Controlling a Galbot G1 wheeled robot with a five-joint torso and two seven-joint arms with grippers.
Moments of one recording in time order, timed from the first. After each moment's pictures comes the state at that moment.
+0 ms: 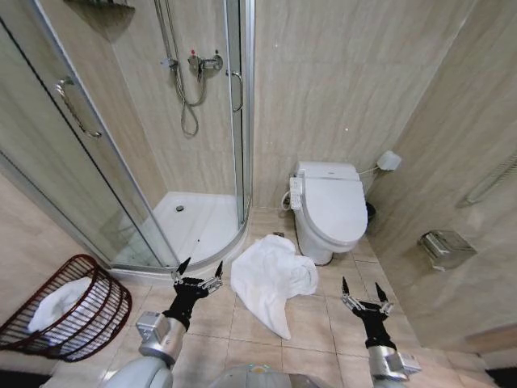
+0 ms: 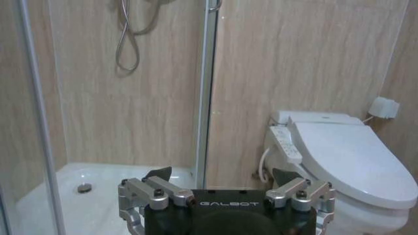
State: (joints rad) left arm 1.91 -1.56 -0.57 -2.50 -0.07 0.26 0.15; right arm -1.82 1.46 0.73 1.99 0.25 0.35 -0.01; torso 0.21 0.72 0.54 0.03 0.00
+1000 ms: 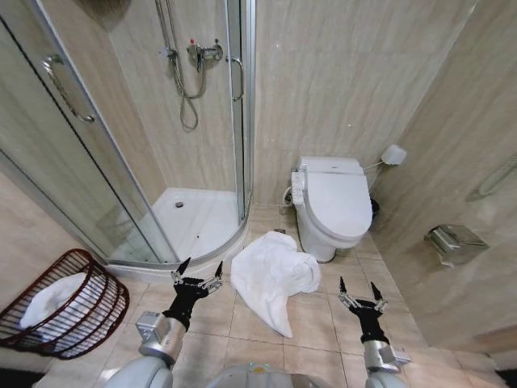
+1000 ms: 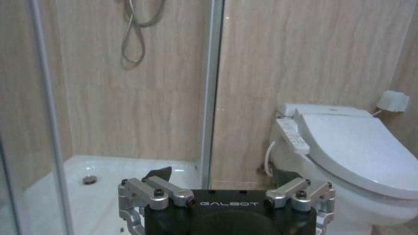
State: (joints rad) left arm 1.91 -1.56 -0.57 -2.50 -0.07 0.26 0.15; right arm -1.75 1.45 0.71 1.89 0.26 0.35 -0.03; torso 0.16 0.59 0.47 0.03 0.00
